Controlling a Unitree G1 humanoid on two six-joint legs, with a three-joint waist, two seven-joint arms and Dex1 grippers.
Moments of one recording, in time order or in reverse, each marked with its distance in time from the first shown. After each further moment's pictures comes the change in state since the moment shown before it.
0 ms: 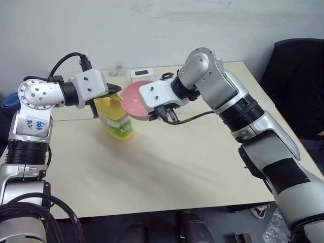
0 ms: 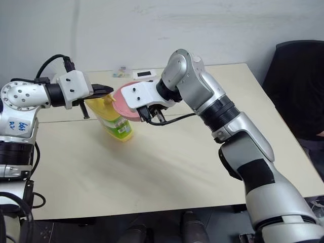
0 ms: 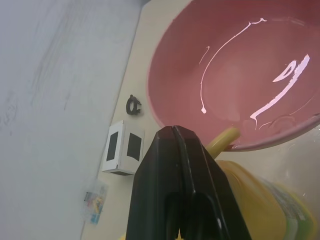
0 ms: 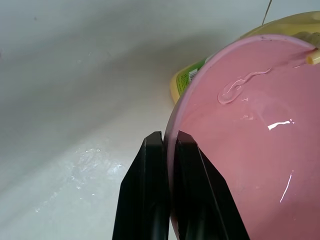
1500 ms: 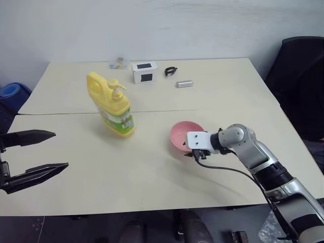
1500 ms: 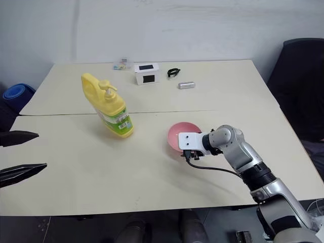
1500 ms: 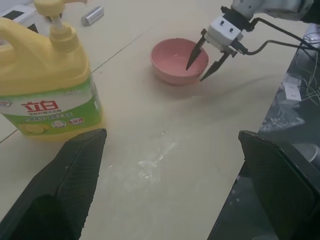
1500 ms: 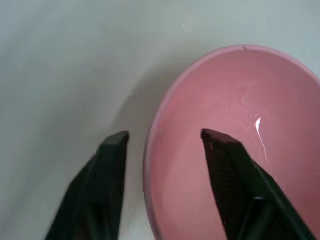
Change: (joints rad) left arm 0.957 0.242 1.176 -0.947 -0.781 1.261 -0.272; right arm 0.730 -0.274 -0.134 -0.343 -0.018 0.032 -0.314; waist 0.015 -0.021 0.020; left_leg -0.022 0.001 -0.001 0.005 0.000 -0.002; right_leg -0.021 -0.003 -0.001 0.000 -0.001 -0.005
